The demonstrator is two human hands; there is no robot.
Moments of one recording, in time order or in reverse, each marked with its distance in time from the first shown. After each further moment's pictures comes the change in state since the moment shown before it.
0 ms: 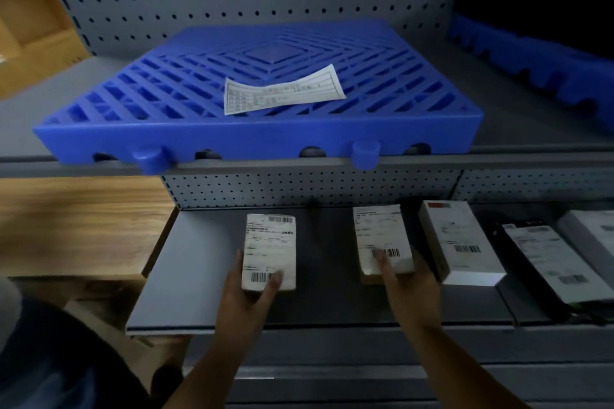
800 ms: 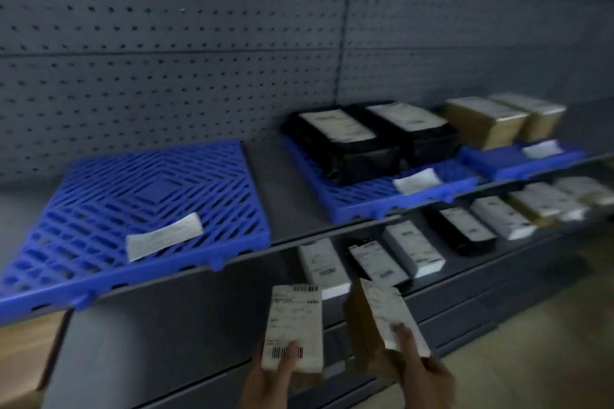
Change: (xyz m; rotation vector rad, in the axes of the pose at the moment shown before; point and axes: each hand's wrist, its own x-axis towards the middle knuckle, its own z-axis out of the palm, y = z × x) left_hand -0.176 0.174 0.100 -0.253 -0.092 -0.132; right_hand -0.148 -0.102 -0.197 0.352 0.730 0.542
